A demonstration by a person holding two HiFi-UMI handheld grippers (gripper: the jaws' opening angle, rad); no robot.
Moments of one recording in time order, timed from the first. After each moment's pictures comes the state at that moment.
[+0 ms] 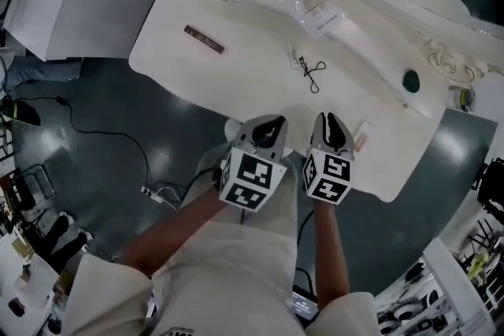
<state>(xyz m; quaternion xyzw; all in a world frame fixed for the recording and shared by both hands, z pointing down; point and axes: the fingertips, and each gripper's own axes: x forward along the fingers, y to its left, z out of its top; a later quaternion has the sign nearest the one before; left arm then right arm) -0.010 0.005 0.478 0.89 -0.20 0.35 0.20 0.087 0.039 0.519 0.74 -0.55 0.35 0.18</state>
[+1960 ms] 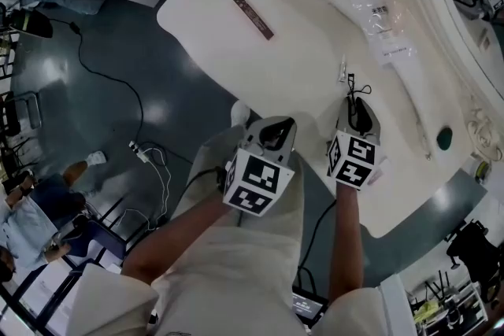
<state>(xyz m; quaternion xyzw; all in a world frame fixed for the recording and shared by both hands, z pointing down) -0.061 -0.017 0.519 0.84 -0.31 0.34 0.28 0.083 -0.050 0.571 0.65 -0.65 0.30 0.27</state>
